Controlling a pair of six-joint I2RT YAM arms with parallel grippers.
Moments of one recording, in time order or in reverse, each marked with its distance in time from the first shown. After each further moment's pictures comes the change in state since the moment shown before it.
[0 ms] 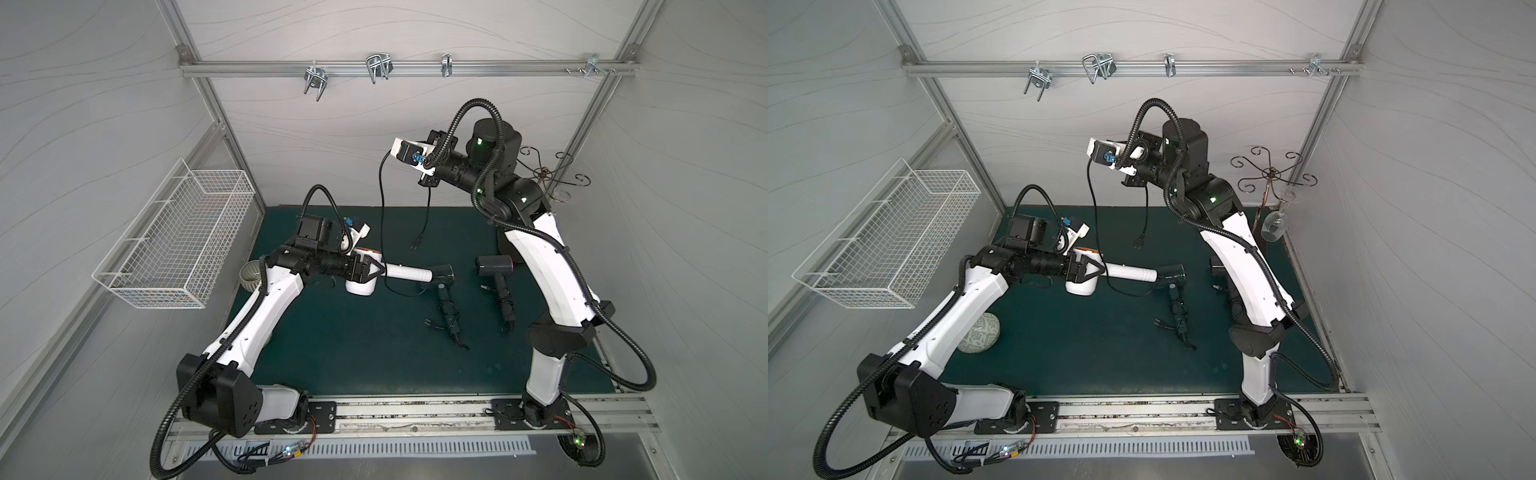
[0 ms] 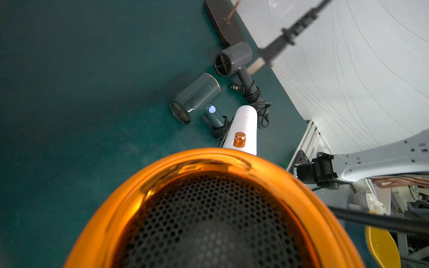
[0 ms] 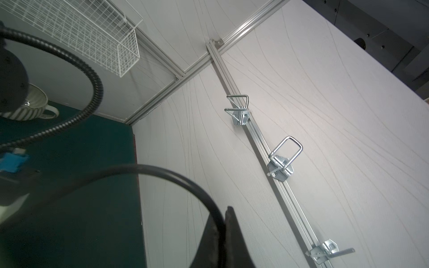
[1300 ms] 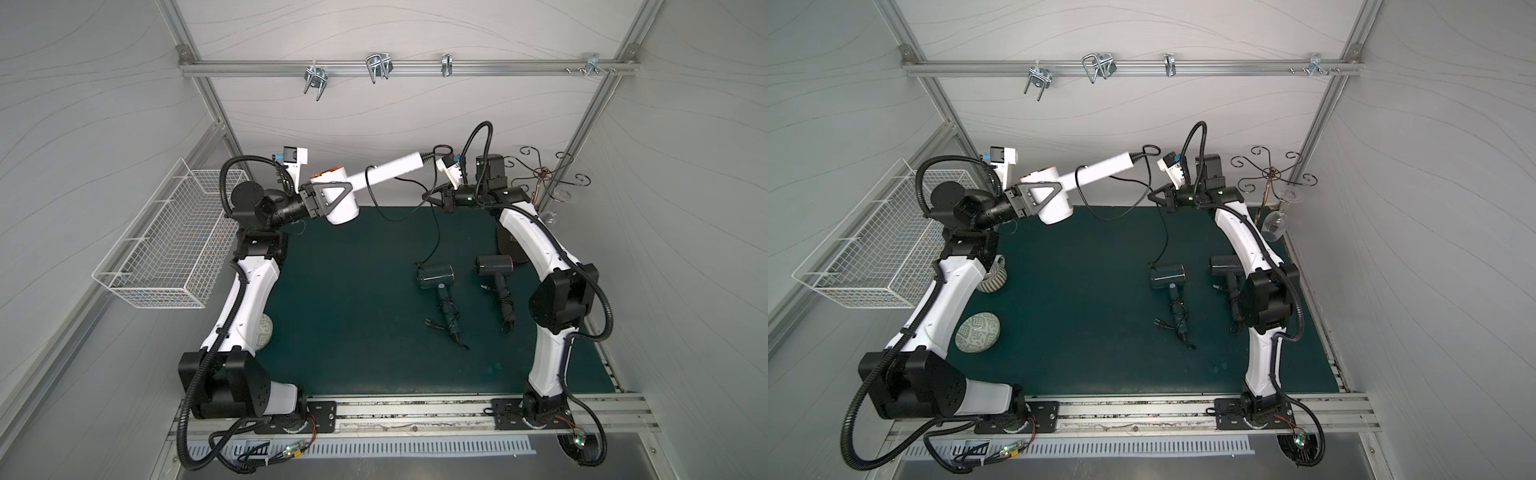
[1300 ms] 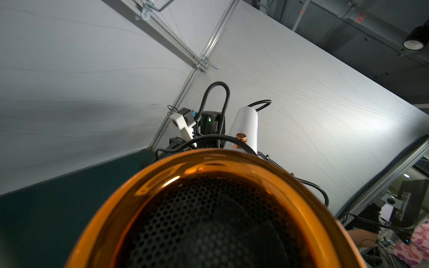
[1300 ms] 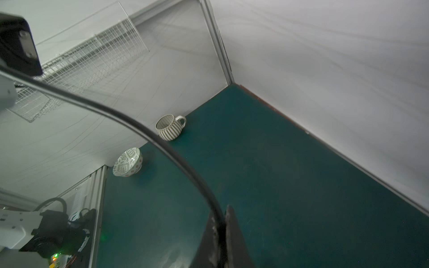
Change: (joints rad) left arm 0.322 0.063 0.077 1.257 0.418 -0.942; right arm -0.362 0.092 -0.513 0.077 -0.662 0.914
